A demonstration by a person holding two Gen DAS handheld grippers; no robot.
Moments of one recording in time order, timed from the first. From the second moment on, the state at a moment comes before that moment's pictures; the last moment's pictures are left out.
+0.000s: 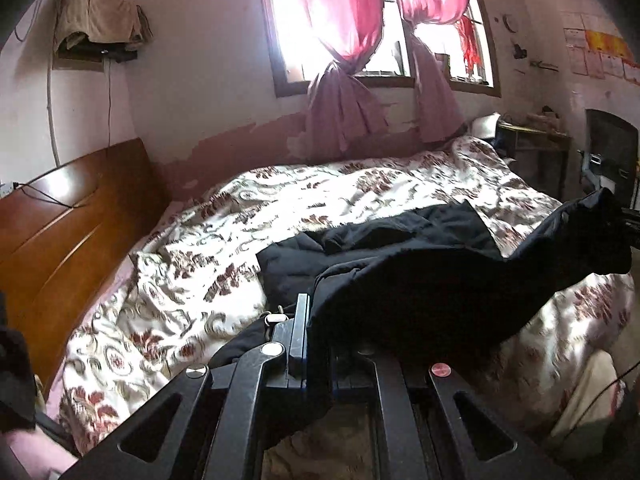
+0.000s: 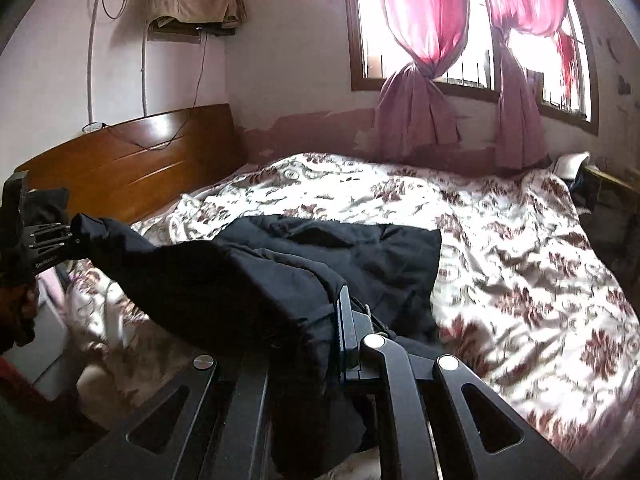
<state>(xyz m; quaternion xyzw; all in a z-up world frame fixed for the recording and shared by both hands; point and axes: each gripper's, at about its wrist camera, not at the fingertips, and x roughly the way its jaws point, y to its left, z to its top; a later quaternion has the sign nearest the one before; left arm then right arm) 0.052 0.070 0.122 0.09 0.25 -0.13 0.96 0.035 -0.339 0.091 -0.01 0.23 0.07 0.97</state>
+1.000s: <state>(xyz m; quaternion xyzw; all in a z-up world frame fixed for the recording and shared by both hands) 0.321 0.025 0.066 0.07 0.32 -0.09 0.94 0.299 -0.347 0.062 -0.03 0.29 0.04 0.96</state>
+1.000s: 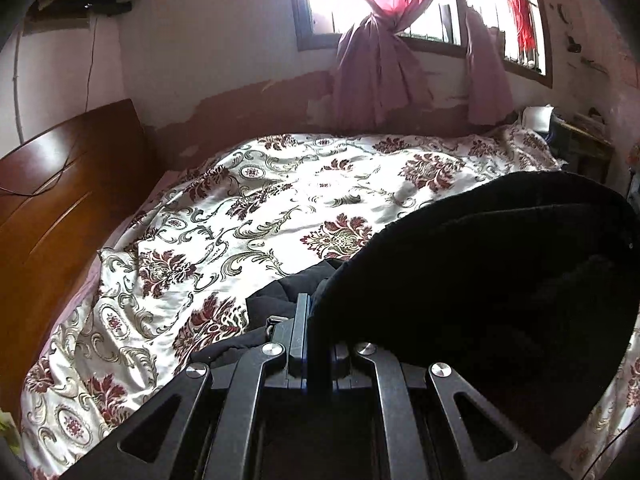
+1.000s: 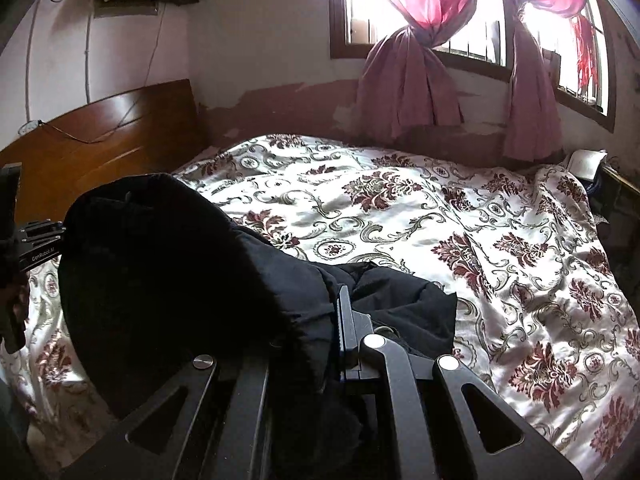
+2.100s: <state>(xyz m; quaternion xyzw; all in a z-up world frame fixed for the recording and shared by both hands) 0.332 0.026 0.032 -0.05 0.30 -0.16 0.94 0.300 -0.345 0.038 -0.02 0.26 0.09 0.96</state>
